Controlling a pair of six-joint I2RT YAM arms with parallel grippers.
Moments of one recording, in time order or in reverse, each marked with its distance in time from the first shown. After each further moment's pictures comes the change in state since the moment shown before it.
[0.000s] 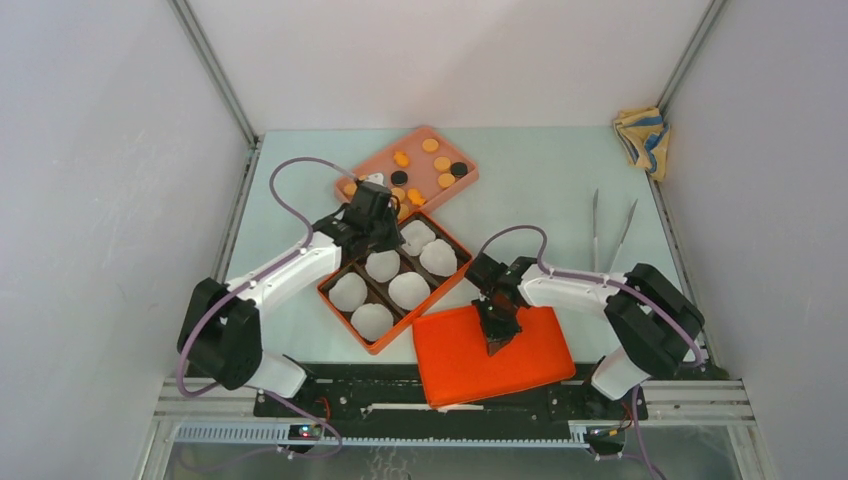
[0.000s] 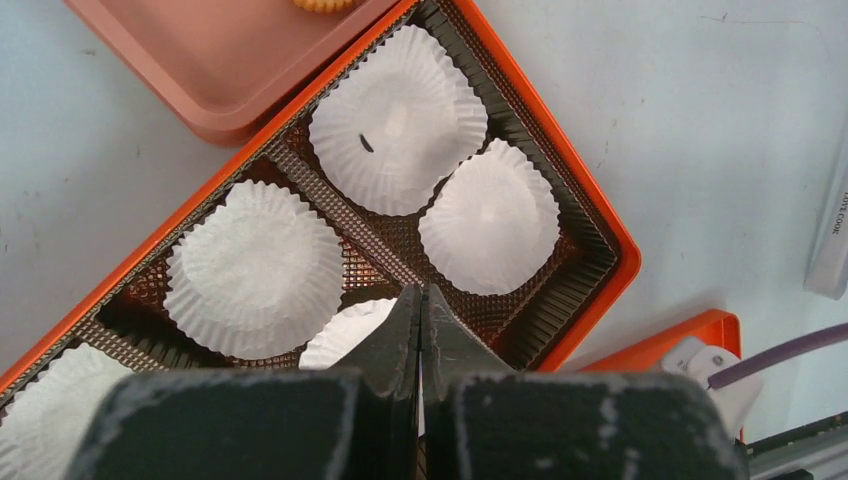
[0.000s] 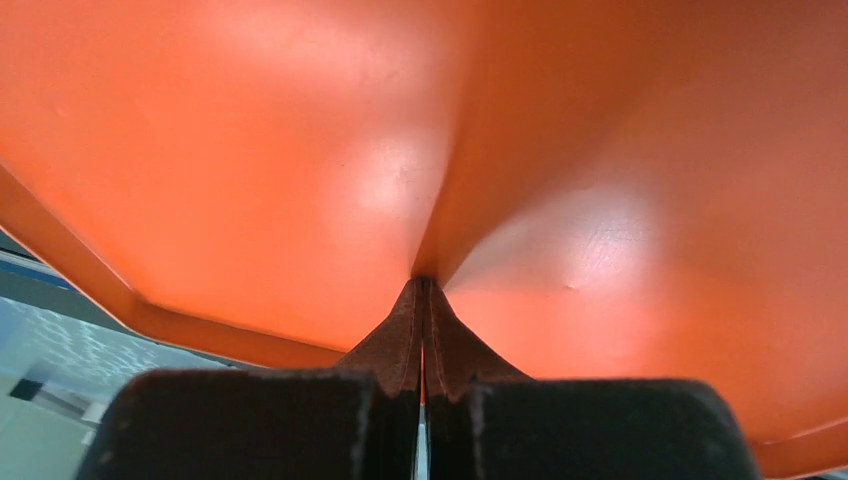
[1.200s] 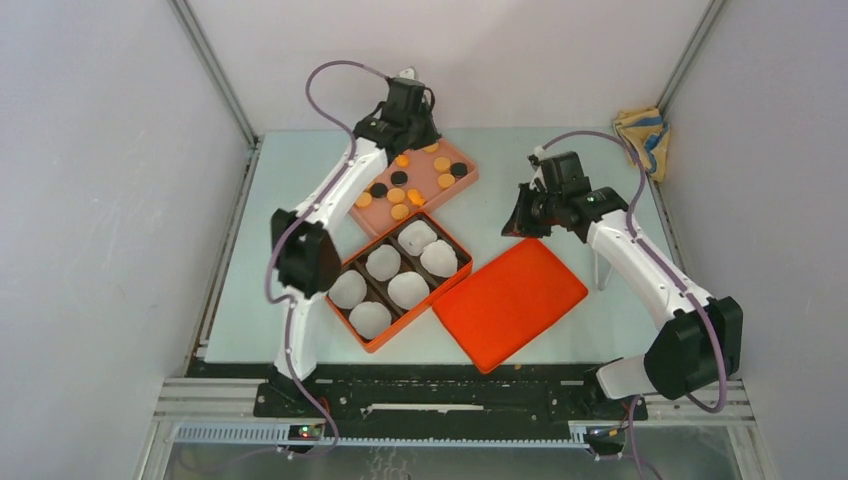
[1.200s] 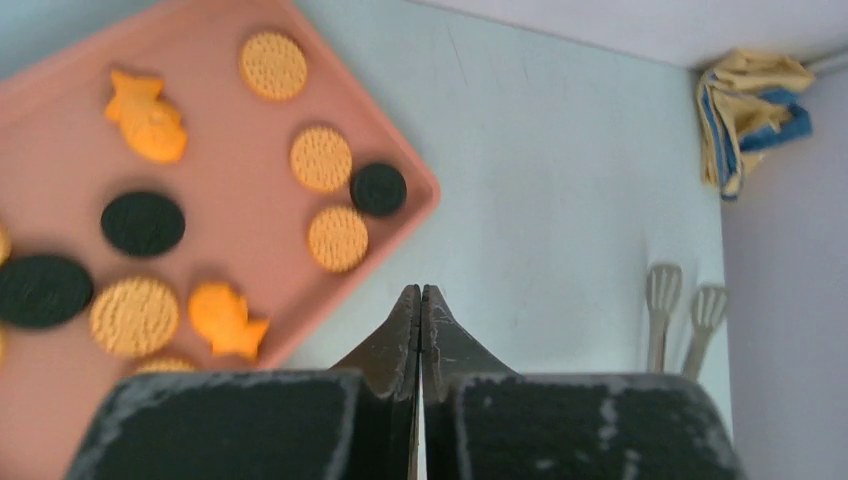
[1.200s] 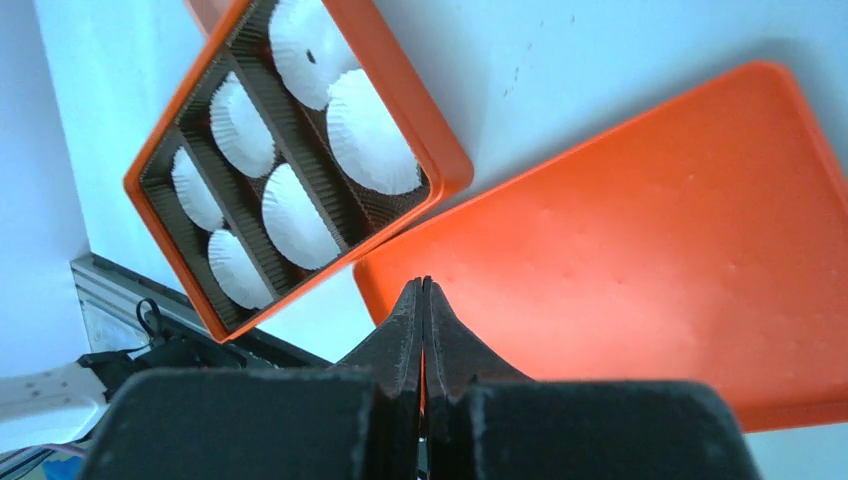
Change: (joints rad) left arm 0.058 0.607 1.022 -0.188 0.013 0.025; right arm -0.489 -0.147 0.389 0.032 -0.058 -0.106
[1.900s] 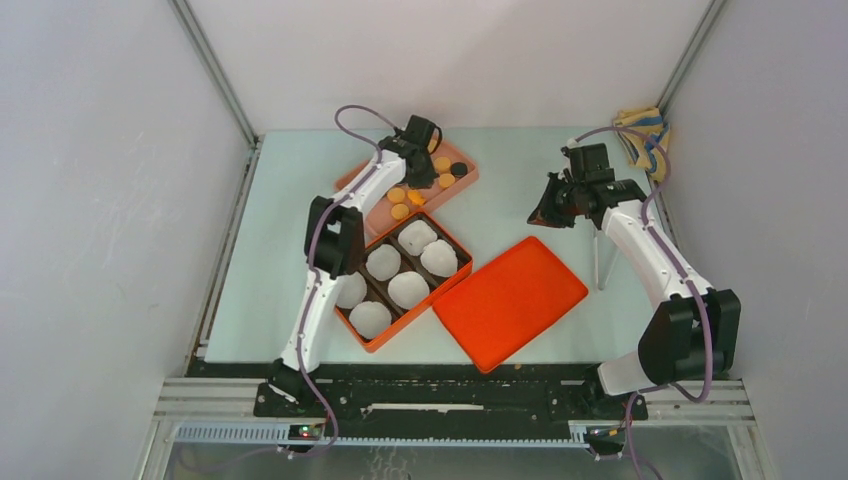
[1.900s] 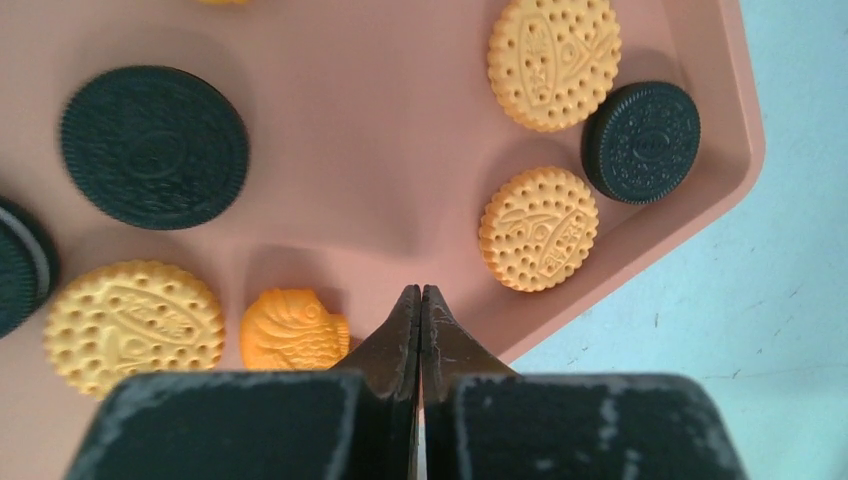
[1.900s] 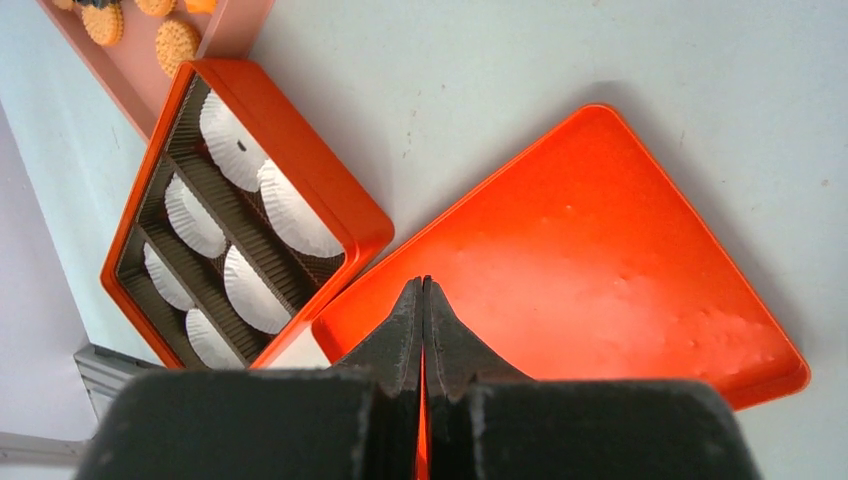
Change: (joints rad) left arm 0.042 0.462 0.283 -0.212 -0.035 -0.061; right arm -0.182 0.035 0.031 0.010 0.011 -0.019
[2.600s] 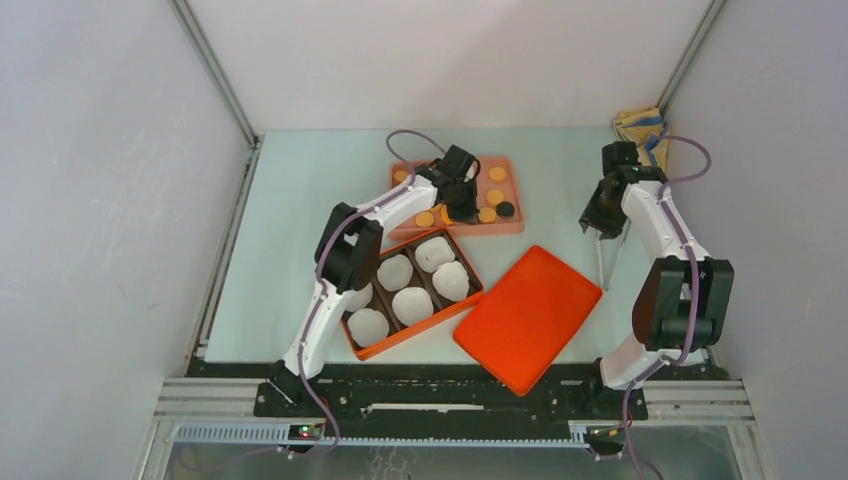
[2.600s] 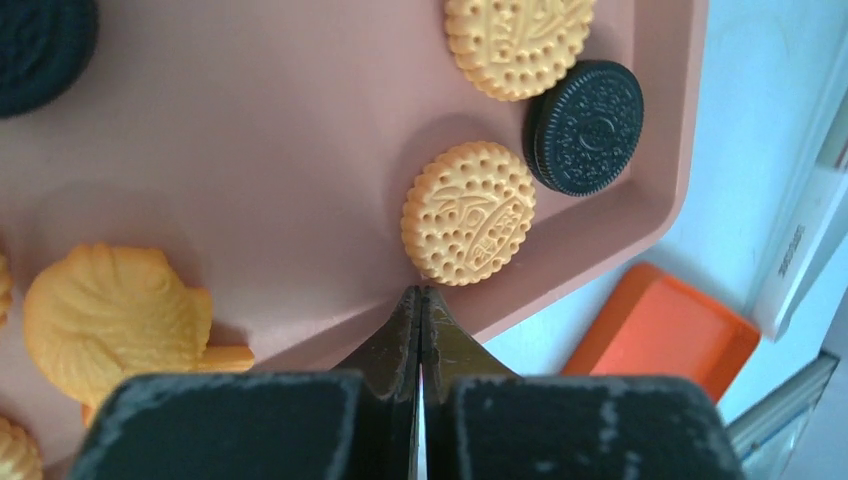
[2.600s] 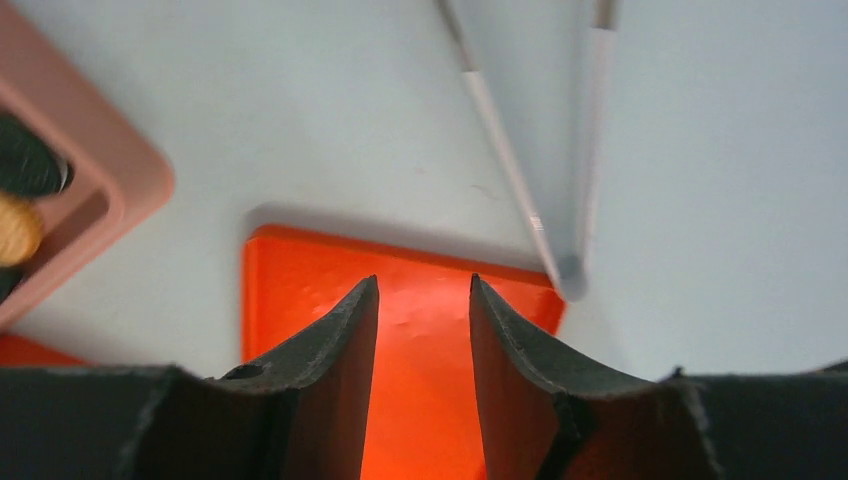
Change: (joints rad) left arm -0.179 -0.085 -0.251 0.167 0.316 0.047; right arm -0.200 0.163 0.109 -0.211 0.378 -0.002
